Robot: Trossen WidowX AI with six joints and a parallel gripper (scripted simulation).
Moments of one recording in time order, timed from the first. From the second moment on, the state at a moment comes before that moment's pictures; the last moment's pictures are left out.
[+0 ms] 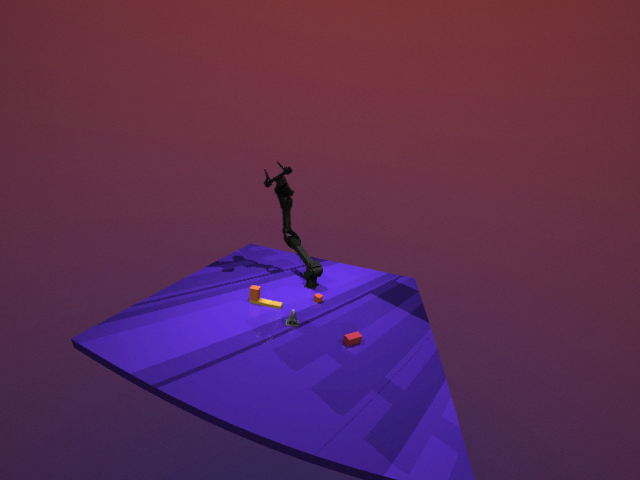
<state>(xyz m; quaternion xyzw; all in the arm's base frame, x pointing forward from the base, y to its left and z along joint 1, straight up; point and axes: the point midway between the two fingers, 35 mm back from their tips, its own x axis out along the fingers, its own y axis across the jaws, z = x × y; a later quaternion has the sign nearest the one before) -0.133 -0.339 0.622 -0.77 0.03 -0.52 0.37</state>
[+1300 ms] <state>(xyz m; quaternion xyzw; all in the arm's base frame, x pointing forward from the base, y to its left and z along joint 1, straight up) -0.037 -0.125 0.685 -0.85 0.20 -0.37 -0.31</state>
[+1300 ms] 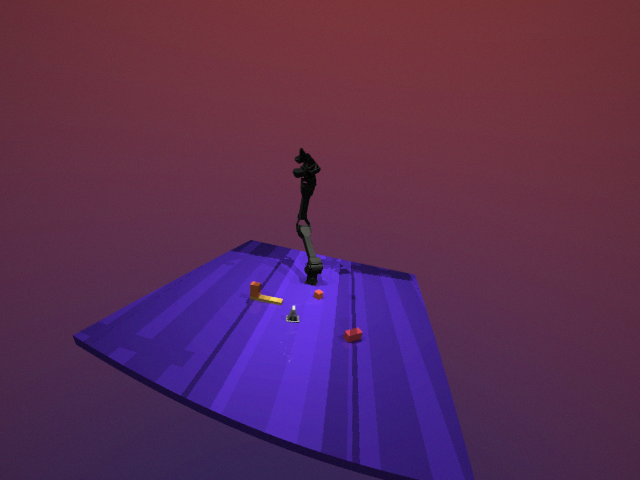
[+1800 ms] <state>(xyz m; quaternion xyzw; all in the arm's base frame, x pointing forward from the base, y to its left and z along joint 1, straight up) 0.032 -0.058 0.676 -0.73 0.23 -0.25 -0.59</state>
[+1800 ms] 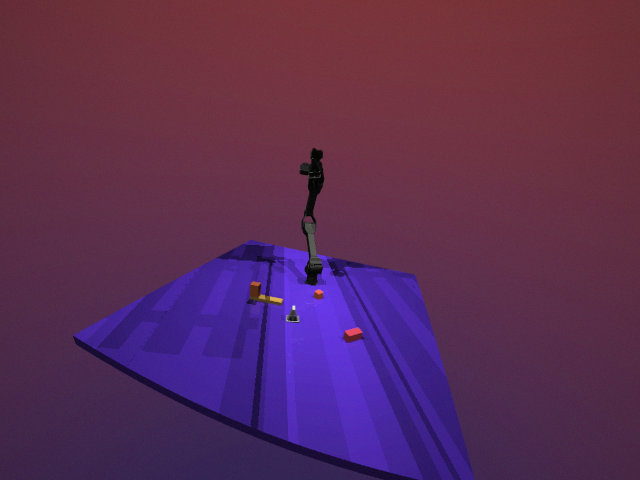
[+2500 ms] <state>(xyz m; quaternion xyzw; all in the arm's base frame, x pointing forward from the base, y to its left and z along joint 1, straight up) 0.155 0.000 0.621 -0.43 0.15 -0.06 -0.89</state>
